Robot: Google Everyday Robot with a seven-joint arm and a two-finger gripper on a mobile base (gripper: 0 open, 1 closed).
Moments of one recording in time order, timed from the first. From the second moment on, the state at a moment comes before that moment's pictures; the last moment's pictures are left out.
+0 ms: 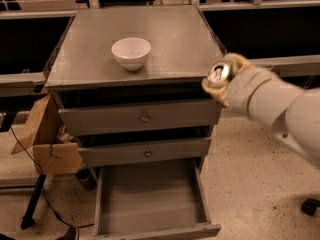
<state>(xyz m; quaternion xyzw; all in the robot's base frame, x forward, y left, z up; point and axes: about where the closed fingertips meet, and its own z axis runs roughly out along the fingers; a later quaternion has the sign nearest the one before) 0.550 -0.147 0.929 -0.40 0.69 -0.12 0.60</state>
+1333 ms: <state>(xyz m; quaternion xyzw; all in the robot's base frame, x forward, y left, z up) 0.744 -0.087 1.006 -0.48 0.60 -0.05 0.64</state>
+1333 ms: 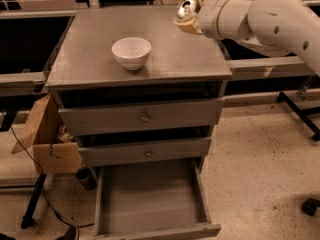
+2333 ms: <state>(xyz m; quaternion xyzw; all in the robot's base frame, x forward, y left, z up) 0.818 -0.065 0.934 -0.50 0.63 0.04 0.59</state>
